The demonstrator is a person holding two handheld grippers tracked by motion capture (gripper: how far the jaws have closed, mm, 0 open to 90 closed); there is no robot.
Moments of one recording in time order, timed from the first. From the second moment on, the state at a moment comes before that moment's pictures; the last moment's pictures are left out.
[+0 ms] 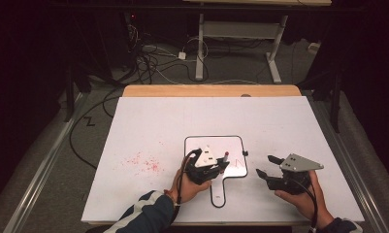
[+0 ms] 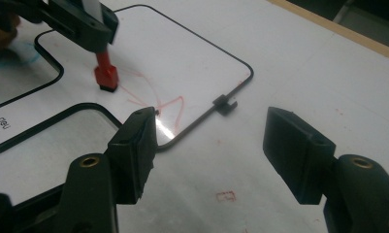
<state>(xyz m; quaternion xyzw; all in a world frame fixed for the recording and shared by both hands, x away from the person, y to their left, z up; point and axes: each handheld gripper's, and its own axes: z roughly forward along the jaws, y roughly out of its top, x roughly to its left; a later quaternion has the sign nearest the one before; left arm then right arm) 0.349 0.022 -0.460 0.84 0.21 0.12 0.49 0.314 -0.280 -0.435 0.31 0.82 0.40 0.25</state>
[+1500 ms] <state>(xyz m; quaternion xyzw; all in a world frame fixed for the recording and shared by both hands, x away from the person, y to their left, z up) 0.358 -0.042 -0.460 0.84 0.18 0.12 0.49 0.316 -0.279 -0.435 0.30 0.83 0.39 0.25</state>
